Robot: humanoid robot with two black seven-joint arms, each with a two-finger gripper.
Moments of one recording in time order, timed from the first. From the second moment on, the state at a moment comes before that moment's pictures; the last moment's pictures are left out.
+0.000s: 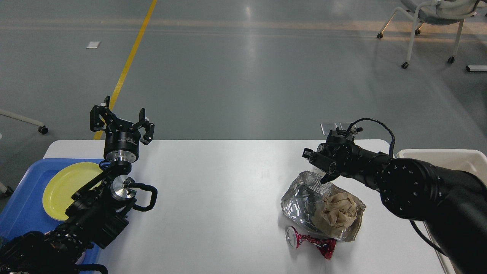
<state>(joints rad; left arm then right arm) -0.70 0.05 -0.92 -0.38 -0.07 -0.35 -0.63 1.25 0.13 -1.05 0.43 0.09 0.14 -0.47</state>
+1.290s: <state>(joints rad) -0.70 0.05 -0.92 -0.38 -0.07 -0.35 -0.63 2.22 -0.31 -0.89 0.87 0.08 0.96 -0.47</state>
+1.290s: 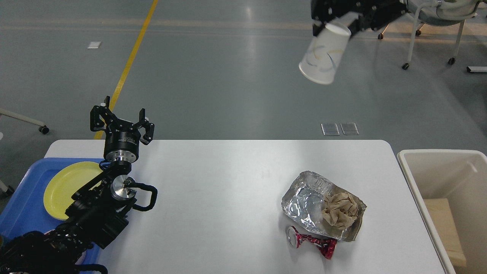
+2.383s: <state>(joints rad) -0.70 0.05 -0.92 -0.38 -0.07 -0.35 -0.63 1.24 -0.37 -1.19 0.49 -0.19 0.51 -0.47</state>
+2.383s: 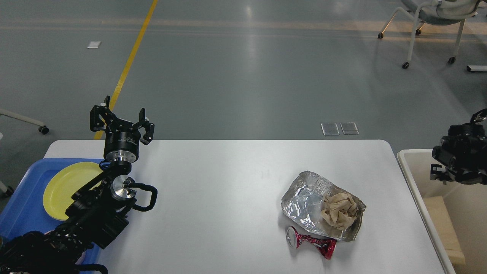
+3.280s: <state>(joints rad) -0.70 0.05 -0.92 -0.38 -0.07 -0.35 -0.63 2.45 -0.35 -0.89 1.26 0.25 0.96 -0.47</state>
